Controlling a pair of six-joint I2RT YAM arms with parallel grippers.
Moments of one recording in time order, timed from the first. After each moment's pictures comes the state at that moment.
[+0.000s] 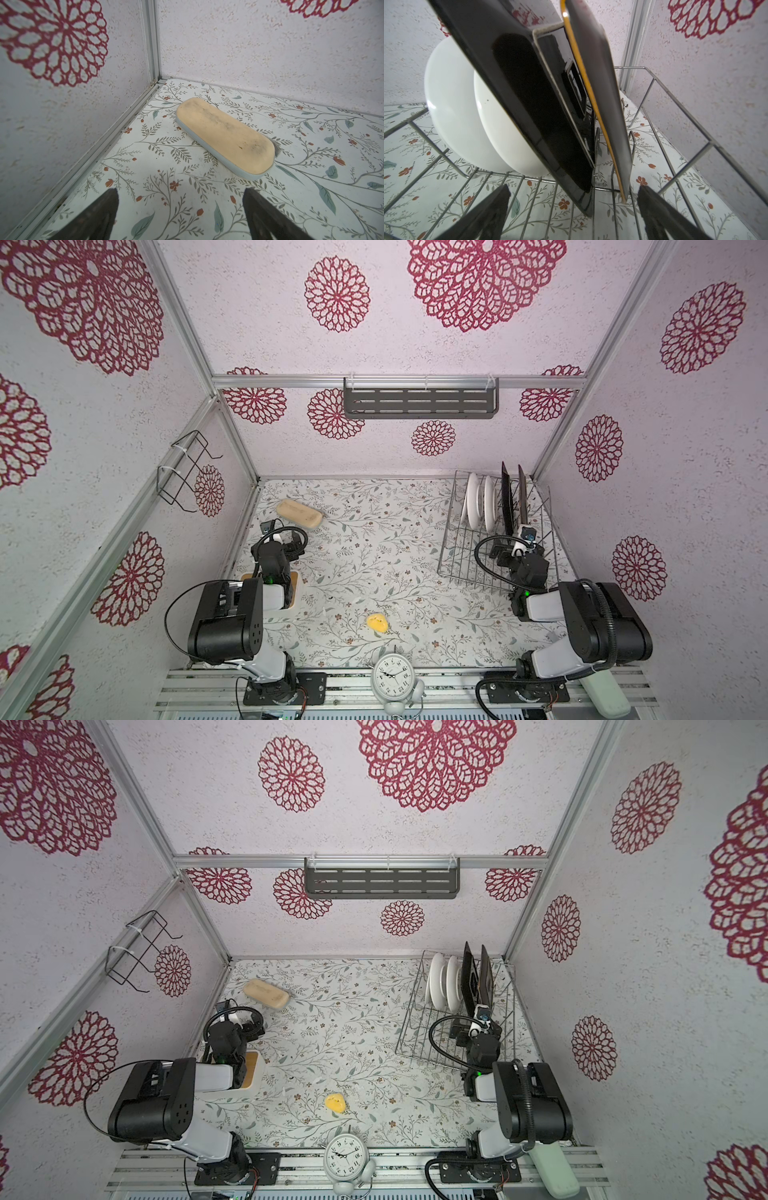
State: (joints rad) left arm 0.11 1.58 0.40 0.89 -0.23 -0.07; right arm 0.01 1.52 0.27 1.10 0.14 0.03
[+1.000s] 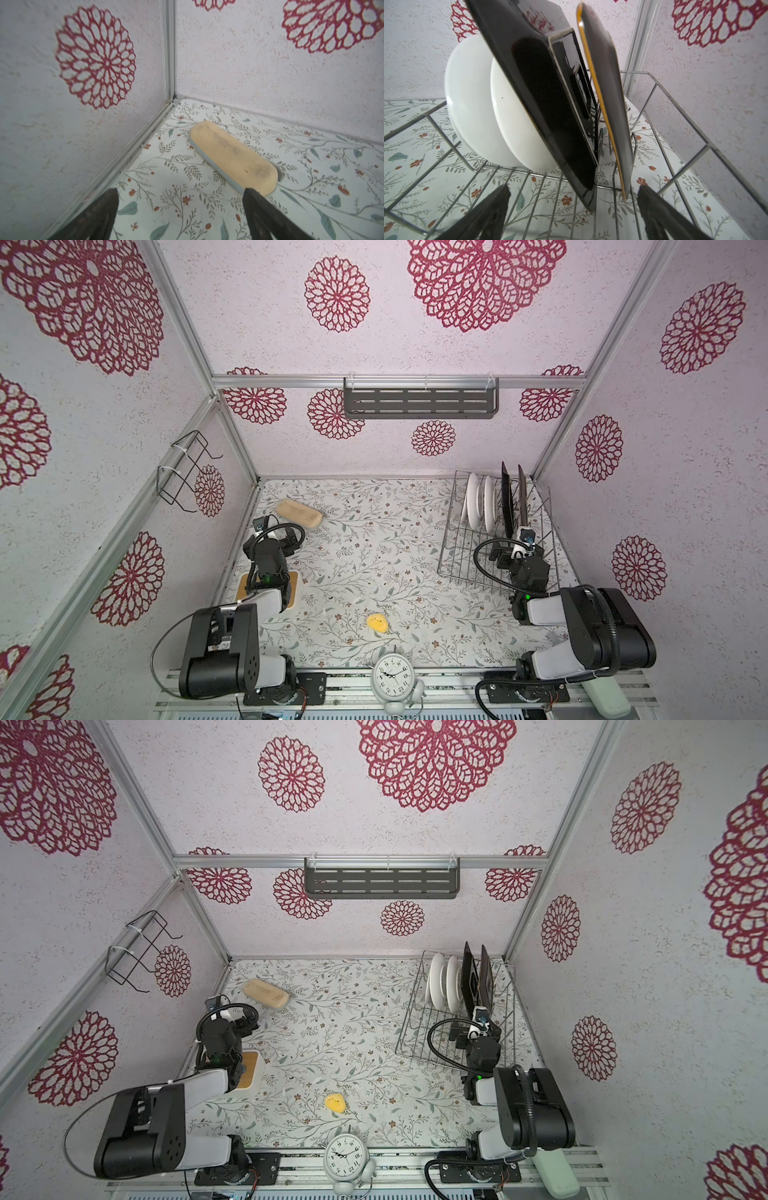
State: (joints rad) left arm 0.08 1.34 0.46 0.69 -0.36 -0.08; right arm 0.04 1.46 0.22 1.10 0.13 -0.01
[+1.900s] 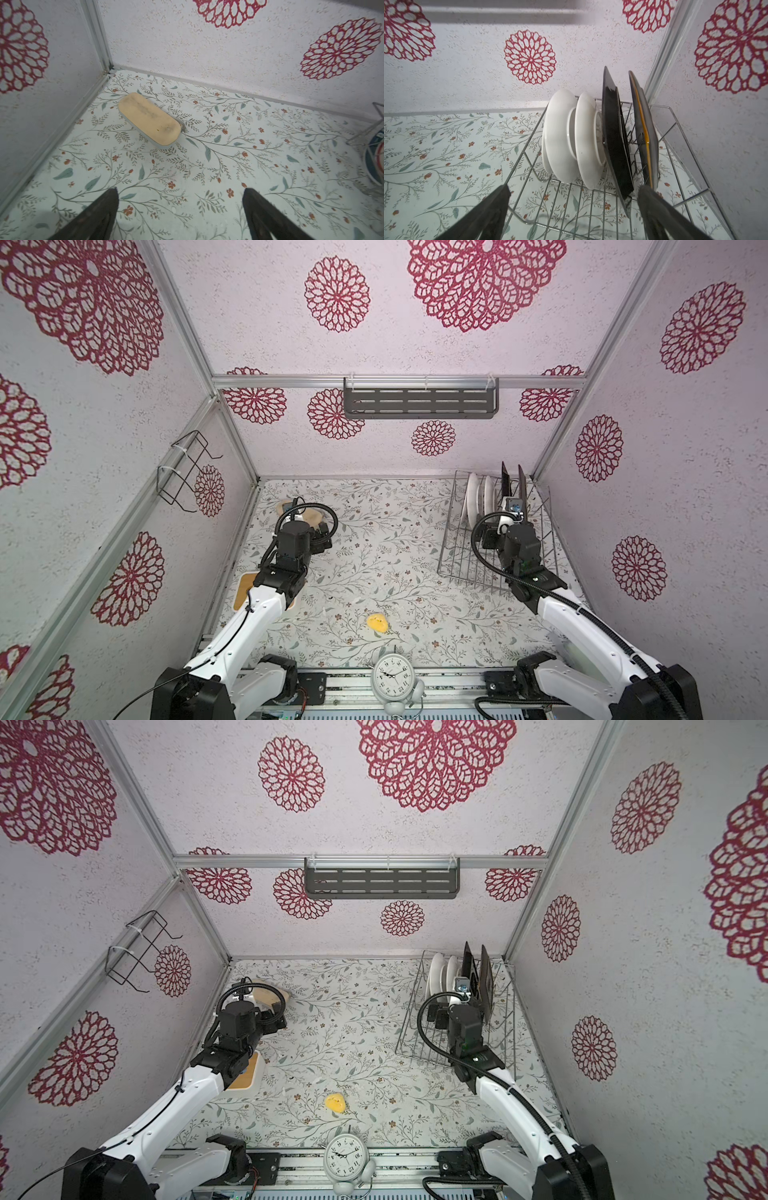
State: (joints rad) left arm -0.27 1.09 0.71 -0.10 -0.30 -0.34; right arm 0.37 1.08 0.78 -0.06 0.40 0.16
